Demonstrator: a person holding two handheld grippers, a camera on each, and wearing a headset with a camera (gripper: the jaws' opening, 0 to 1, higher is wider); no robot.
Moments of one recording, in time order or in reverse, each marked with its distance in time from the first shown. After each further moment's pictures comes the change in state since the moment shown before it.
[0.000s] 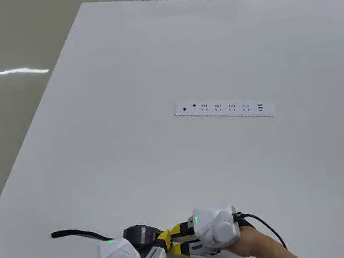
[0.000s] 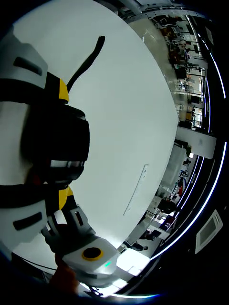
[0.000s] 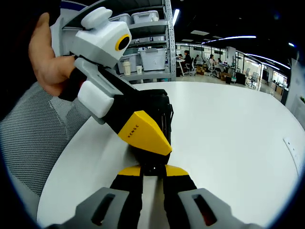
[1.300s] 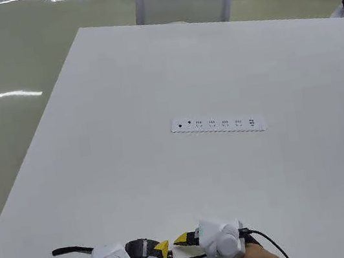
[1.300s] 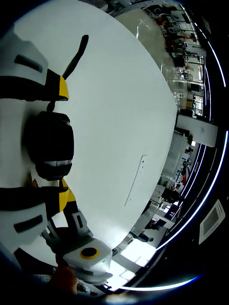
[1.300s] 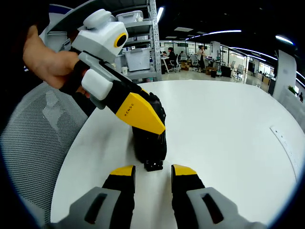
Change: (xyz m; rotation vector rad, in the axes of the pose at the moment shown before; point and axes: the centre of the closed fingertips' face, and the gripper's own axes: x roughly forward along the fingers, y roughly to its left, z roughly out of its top) left arm -0.015 -0.001 0.022 0.075 0.024 -0.097; right arm -0.024 0.003 0.005 0.088 0.020 -0.124
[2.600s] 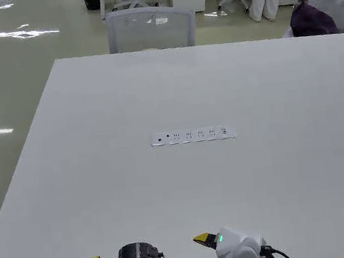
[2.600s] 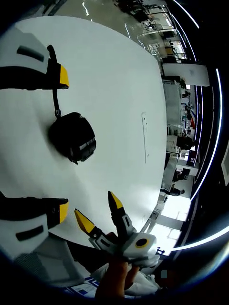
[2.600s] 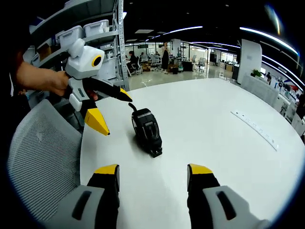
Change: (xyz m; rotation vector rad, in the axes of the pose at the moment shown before) left arm -0.059 -0.004 -0.009 0.427 0.054 -0.295; right arm -0.080 0.031 0.011 0.203 -0.020 -0.323
